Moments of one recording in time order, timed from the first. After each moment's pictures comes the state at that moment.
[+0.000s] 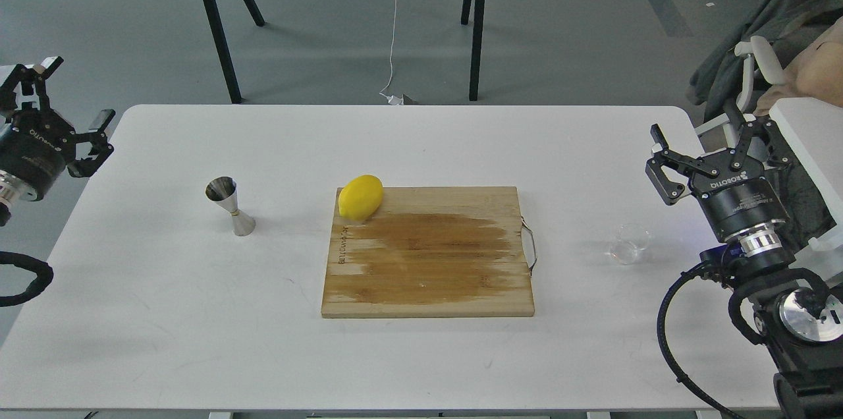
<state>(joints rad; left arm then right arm) -0.53 0.74 -0.70 -0.72 0.13 -0.49 -0.49 0.11 -0.31 1.41 1.20 0.27 0.49 -0.08</state>
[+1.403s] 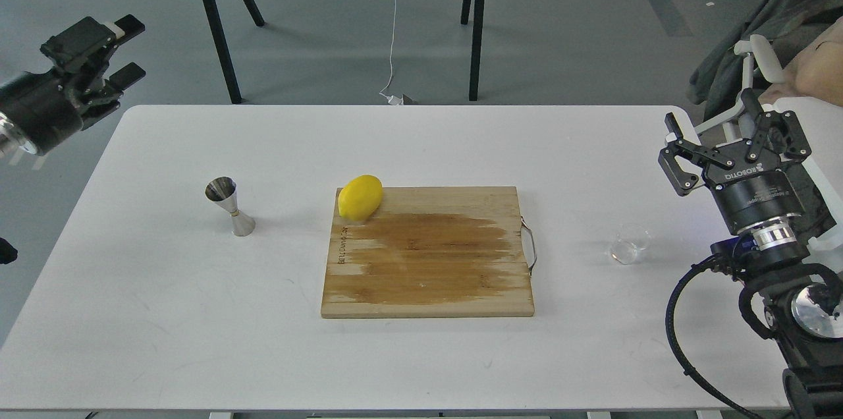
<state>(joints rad) -0.61 0.96 -0.69 -1.19 0.91 -0.09 -0.49 0.11 -0.32 1.44 1.22 0.27 0.49 -0.08</state>
